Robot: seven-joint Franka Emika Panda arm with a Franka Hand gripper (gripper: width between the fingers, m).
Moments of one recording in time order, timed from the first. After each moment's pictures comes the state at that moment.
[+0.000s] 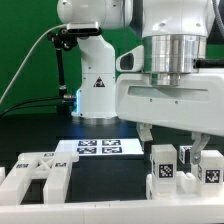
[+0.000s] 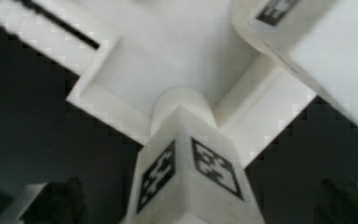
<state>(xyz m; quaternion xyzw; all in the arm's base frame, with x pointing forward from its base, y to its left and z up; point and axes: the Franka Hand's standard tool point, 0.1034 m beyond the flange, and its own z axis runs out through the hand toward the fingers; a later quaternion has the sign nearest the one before) 0.644 0.061 0.085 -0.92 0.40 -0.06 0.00</state>
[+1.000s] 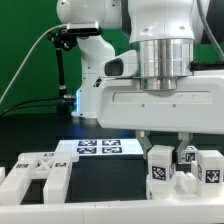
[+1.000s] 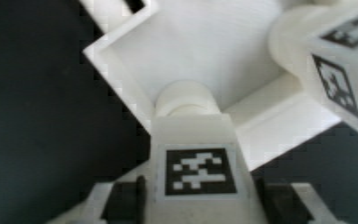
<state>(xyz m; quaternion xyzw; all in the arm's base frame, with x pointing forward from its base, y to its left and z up) 0.644 0.053 0.079 -0.95 0.31 -0.05 0.02</state>
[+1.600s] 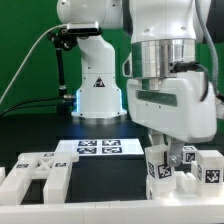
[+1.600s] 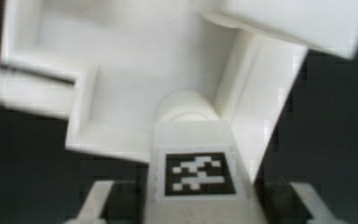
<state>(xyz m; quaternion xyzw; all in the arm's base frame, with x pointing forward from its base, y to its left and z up) 0.644 0.058 0.078 -0.73 0.68 -0.03 0.05</state>
